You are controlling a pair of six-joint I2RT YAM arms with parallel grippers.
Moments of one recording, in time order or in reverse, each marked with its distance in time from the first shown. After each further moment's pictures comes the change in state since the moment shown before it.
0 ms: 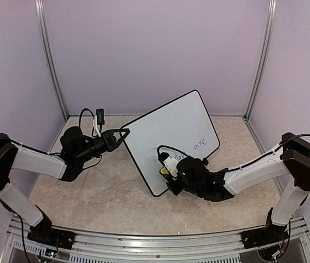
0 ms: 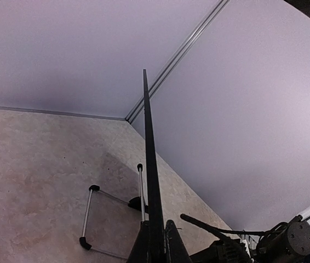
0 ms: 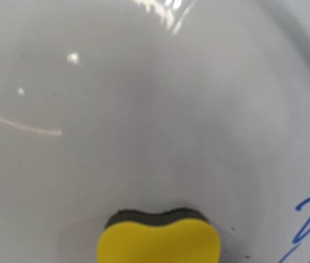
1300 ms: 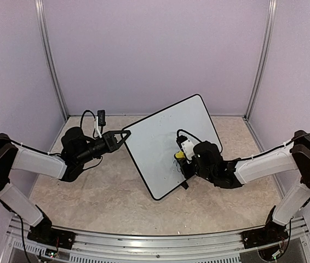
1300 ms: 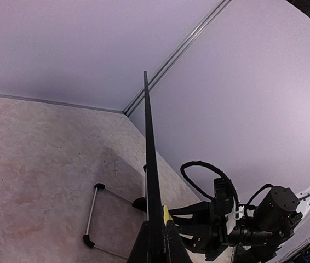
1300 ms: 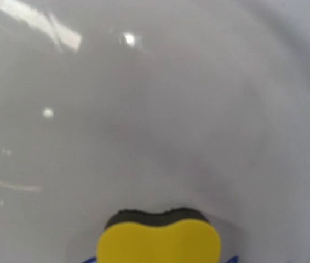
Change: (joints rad) left arm -0.009 0.000 0.000 -0.022 0.004 -0.025; right arm -0.185 -0.089 -0.040 0.016 -0.054 0.027
